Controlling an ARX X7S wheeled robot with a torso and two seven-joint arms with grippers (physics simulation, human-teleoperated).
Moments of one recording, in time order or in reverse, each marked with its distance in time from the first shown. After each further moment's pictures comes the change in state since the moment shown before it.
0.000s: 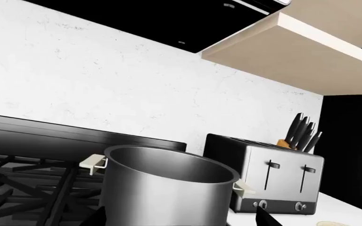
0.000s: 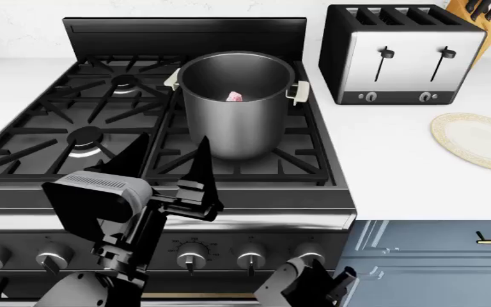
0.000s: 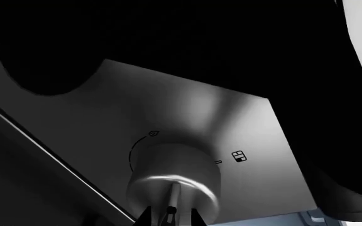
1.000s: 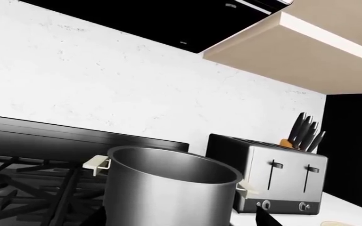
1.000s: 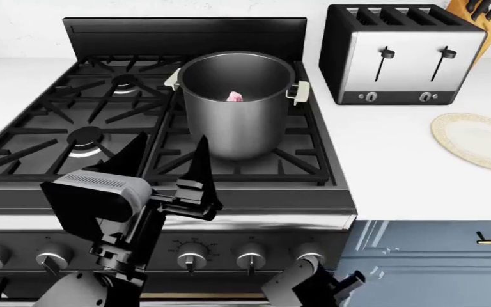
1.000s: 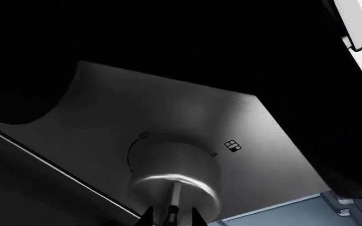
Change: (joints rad) left arm 0.002 0.002 -0.009 0.005 0.007 -0.012 -0.001; right arm -0.062 0.020 0.106 -0.015 0.052 -0.146 -0.016
